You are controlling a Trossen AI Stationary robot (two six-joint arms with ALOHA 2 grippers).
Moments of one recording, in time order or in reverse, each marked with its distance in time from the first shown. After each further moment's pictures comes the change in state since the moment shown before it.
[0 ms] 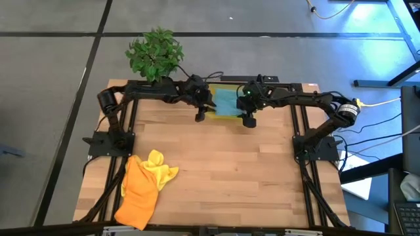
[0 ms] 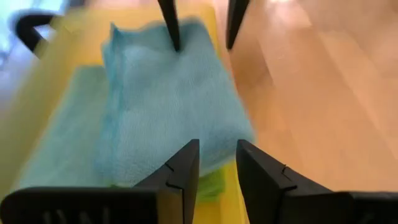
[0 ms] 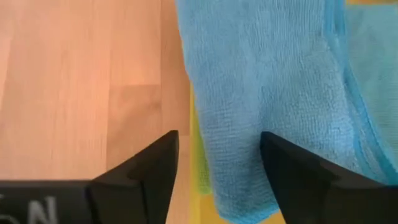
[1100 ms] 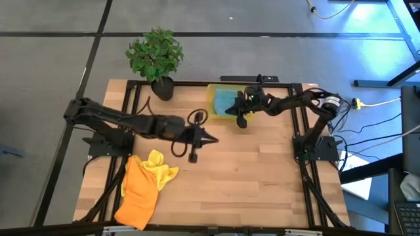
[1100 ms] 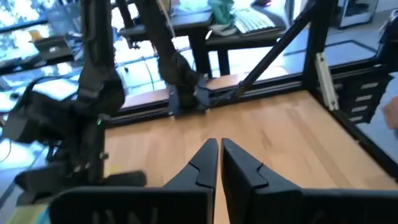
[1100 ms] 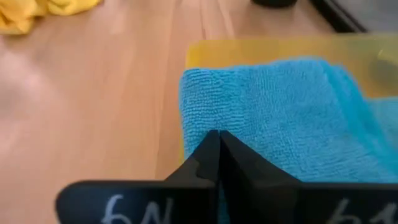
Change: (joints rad) left arm -0.645 -0.426 -0.023 0.026 -0.544 -0.272; right arm -0.062 0.189 -0.243 0.880 -0.279 0.172
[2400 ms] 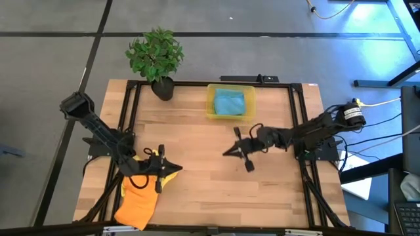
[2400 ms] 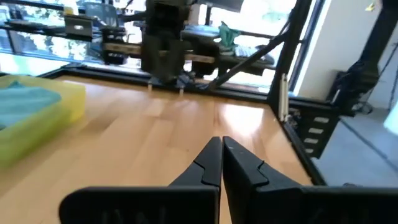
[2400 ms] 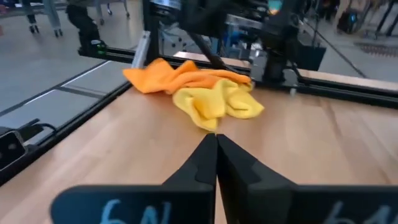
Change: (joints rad) left arm -0.641 -0.131 -0.715 0.748 -0.719 -0.402; right arm 0.702 -0.273 -0.148 0.249 0.317 0.186
